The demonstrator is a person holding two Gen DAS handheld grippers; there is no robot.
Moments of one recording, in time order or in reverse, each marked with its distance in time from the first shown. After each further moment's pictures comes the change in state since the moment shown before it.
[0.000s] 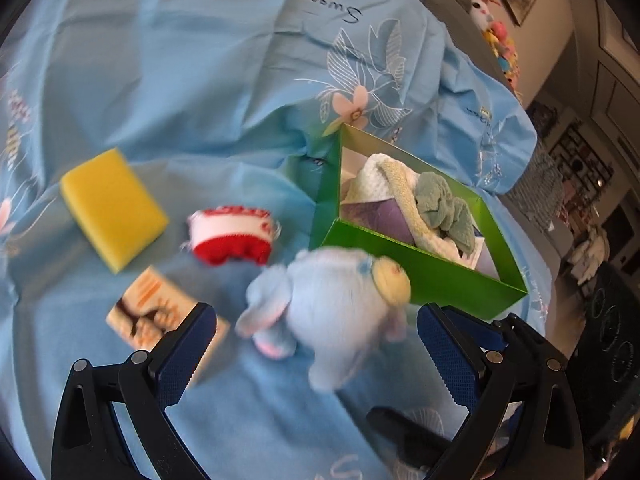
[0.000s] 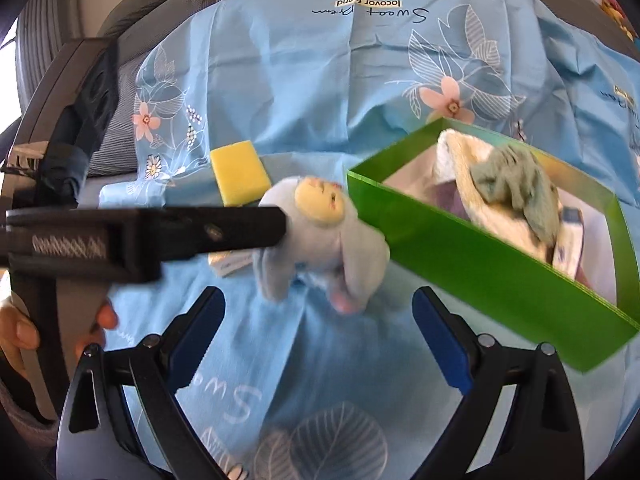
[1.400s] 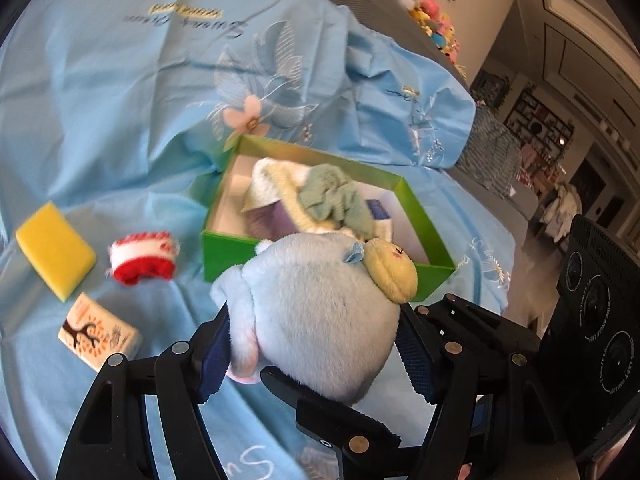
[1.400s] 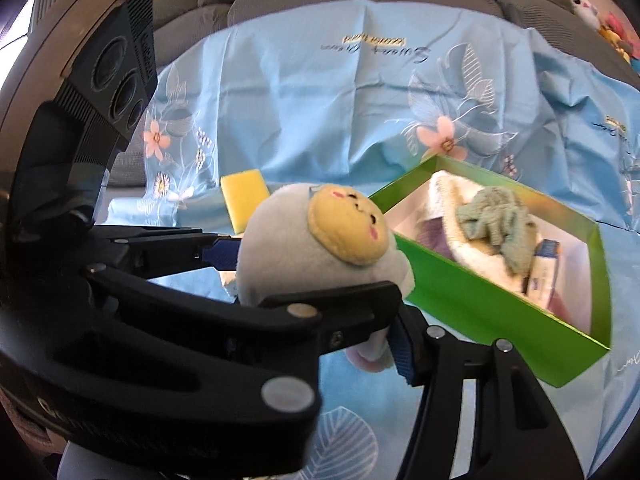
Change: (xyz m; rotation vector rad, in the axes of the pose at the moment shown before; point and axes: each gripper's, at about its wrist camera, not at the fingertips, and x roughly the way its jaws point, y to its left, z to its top) left arm -0.020 -0.091 -0.004 0.171 -0.013 -0.097; right arm -0.036 -0.008 0.008 -0.026 -0.091 -0.004
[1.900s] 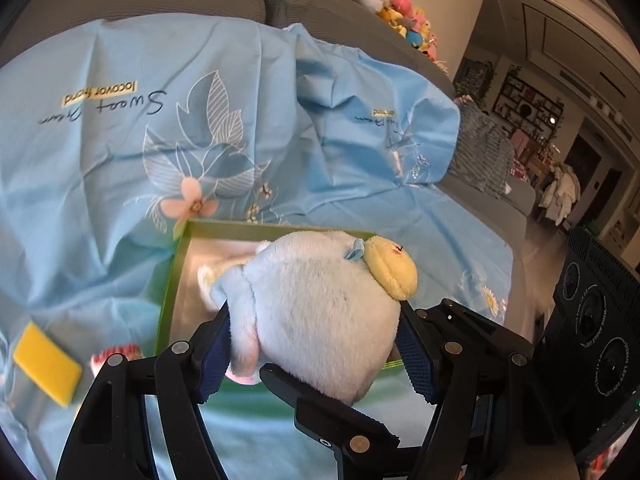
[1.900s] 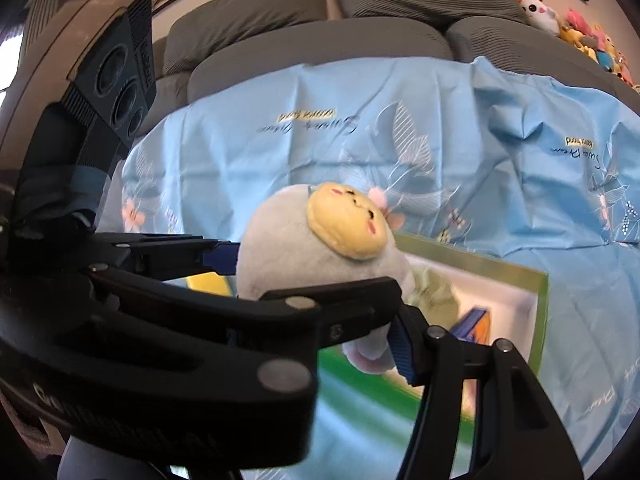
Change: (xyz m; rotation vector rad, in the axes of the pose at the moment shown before) left arm 0.036 -0.047 0.102 0.095 -0.006 0.004; right arm -0.036 -0.077 0.055 0.084 -0.157 -0.025
